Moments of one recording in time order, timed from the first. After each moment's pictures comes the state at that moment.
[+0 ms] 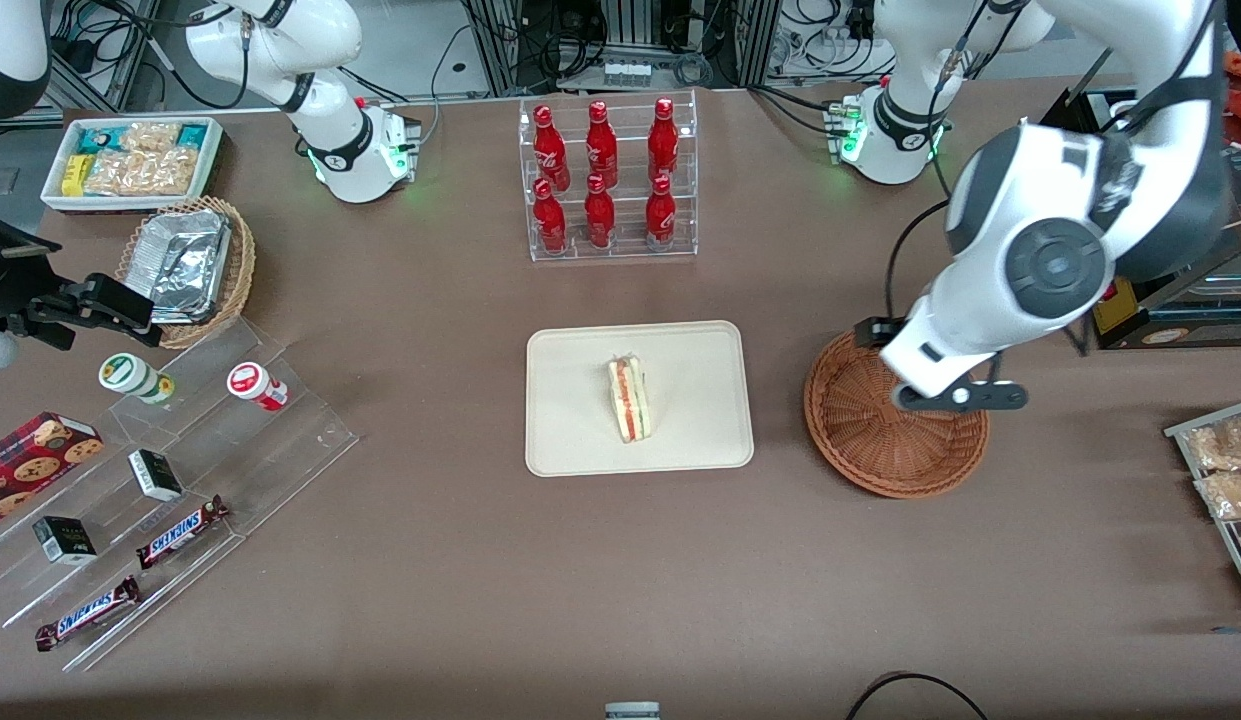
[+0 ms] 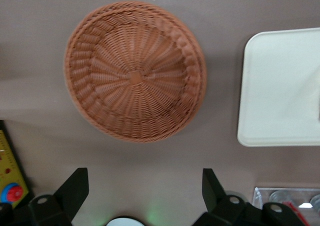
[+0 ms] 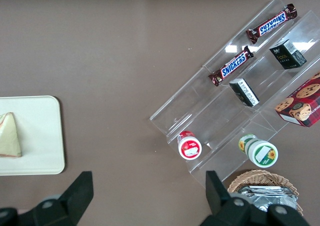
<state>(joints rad) -0.16 0.20 -0.13 -1.62 0.05 1.55 -0.25</state>
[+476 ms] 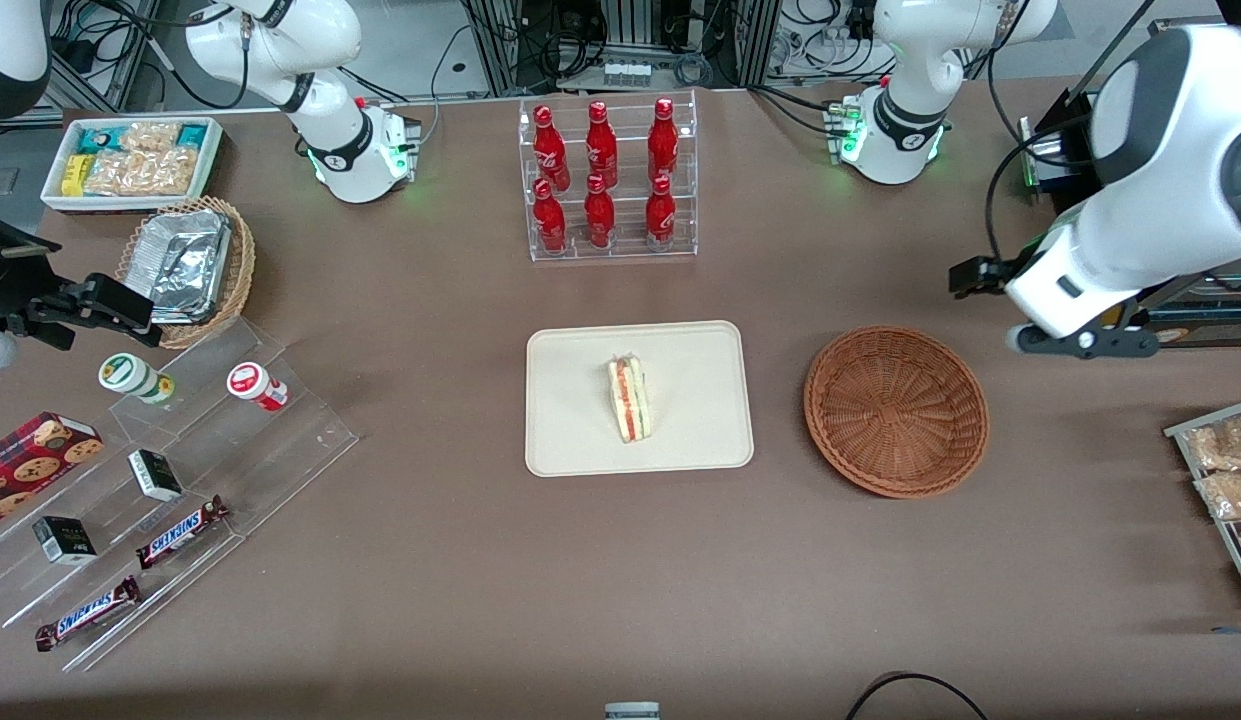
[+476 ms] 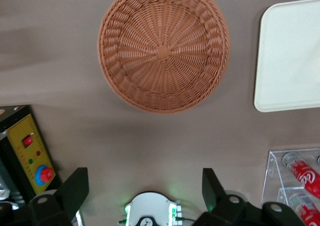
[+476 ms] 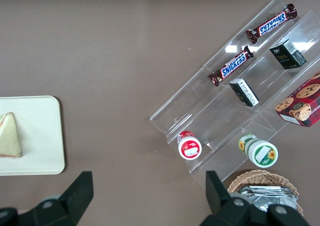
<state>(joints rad) 0.00 0.05 -0.16 -1.64 0.01 1.42 -0.07</state>
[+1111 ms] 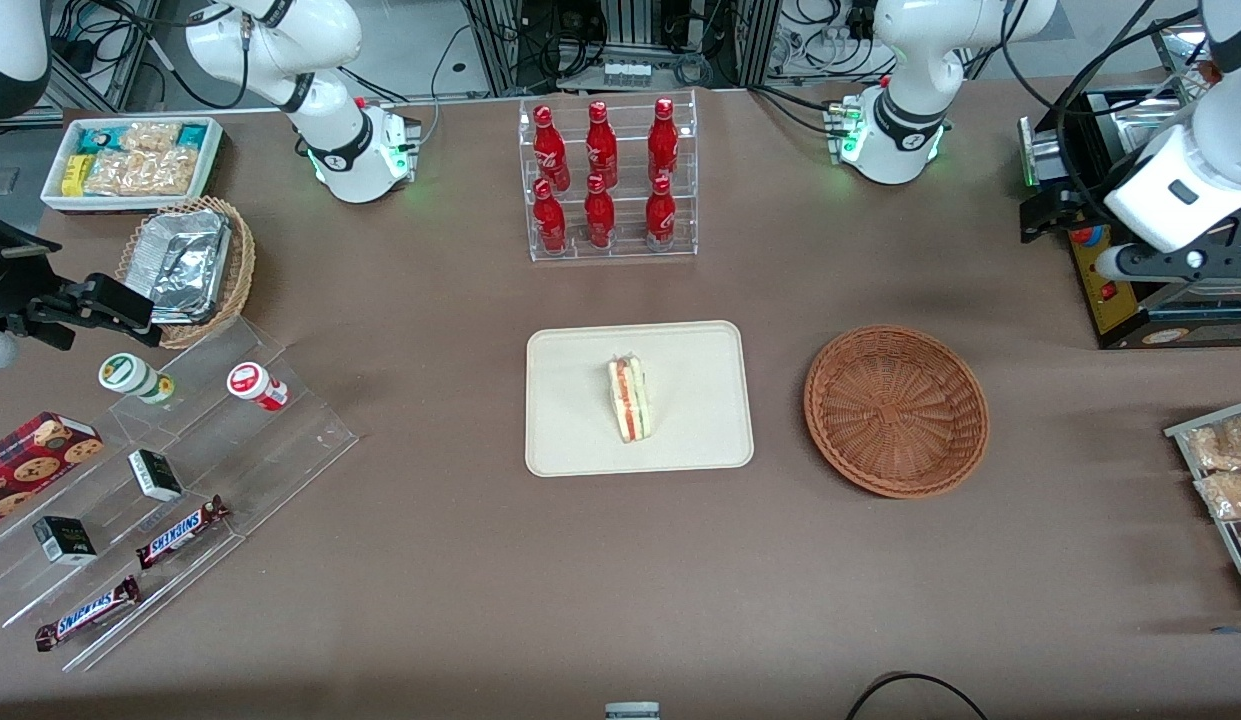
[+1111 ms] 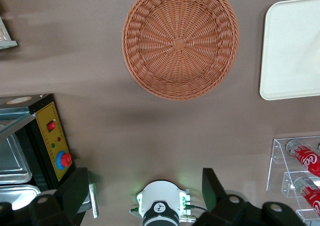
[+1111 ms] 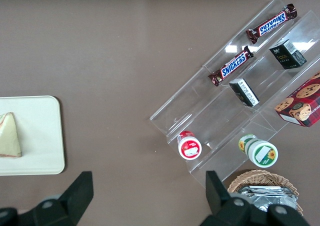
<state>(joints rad) 0.04 -0.07 -0.10 -1.64 0.01 1.36 0.01</state>
